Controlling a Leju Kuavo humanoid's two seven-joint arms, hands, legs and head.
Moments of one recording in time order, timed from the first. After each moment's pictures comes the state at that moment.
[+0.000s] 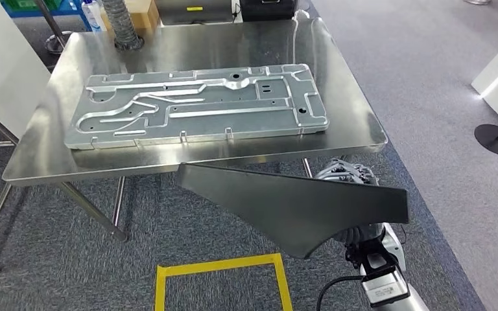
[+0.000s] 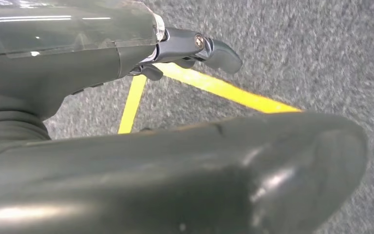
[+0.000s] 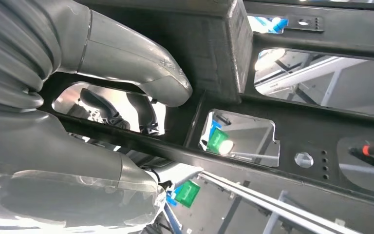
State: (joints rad) left arm -0.09 0.02 1.30 -0.23 -0.82 -0.06 -0.31; right arm -0.11 -0.20 0.31 -1.89 0.31 -0.22 -0.65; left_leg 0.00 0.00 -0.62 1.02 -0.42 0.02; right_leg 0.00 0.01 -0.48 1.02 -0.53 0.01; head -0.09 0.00
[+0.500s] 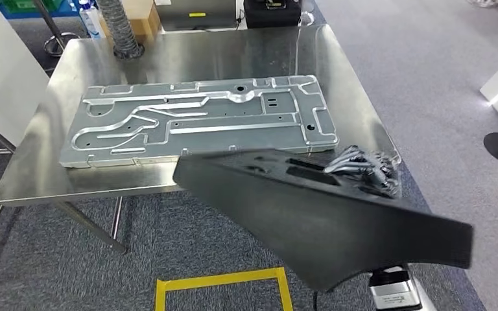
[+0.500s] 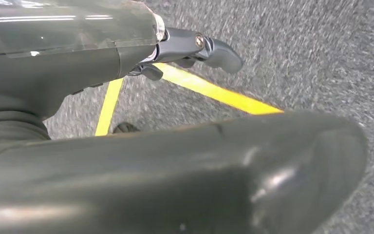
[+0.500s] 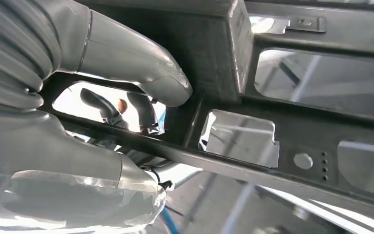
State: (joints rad) left arm -0.10 0.01 1.30 -0.23 -0.82 -0.06 -0.32; right arm -0.19 -0.19 0.29 -1.96 0.36 -0.28 -0.65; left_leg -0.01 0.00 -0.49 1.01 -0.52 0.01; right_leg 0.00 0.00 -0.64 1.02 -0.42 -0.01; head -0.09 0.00
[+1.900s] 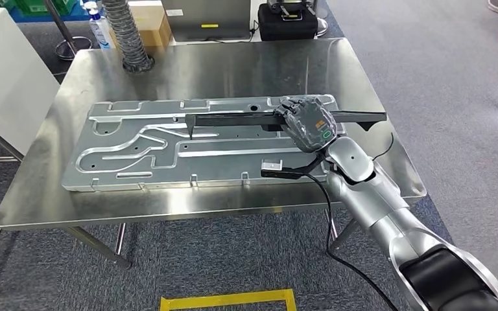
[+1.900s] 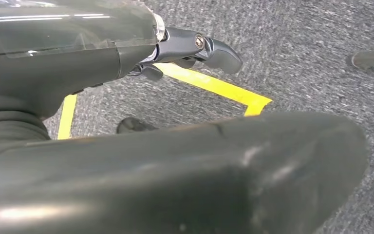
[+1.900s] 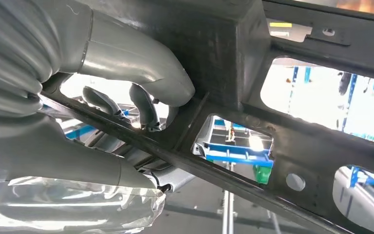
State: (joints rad) left arm -0.14 0.00 1.28 -0.23 -0.85 -0.07 -0.34; right arm -0.82 -0.20 0.58 -0.92 1.25 -0.54 -0.21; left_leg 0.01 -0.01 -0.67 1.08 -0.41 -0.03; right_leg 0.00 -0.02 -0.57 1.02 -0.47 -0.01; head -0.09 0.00
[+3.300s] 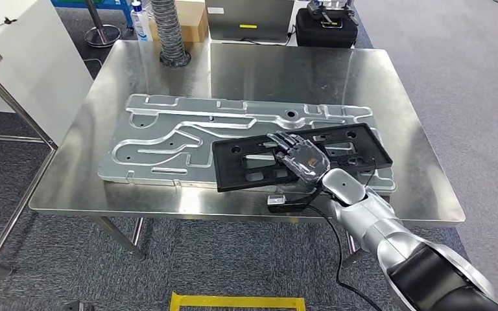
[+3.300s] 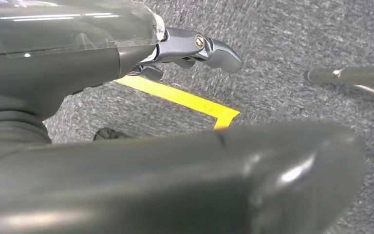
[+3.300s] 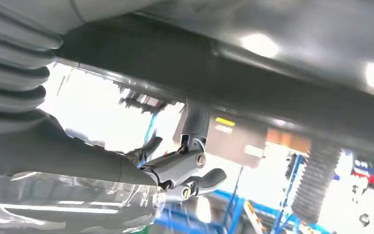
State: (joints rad) left arm -0.20 -0.04 1.20 -0.23 -0.91 -0.03 -0.41; right arm -0.82 -0.17 0.71 -0.51 1.14 -0.60 -0.32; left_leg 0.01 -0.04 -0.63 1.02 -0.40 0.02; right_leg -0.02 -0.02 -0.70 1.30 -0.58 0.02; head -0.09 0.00
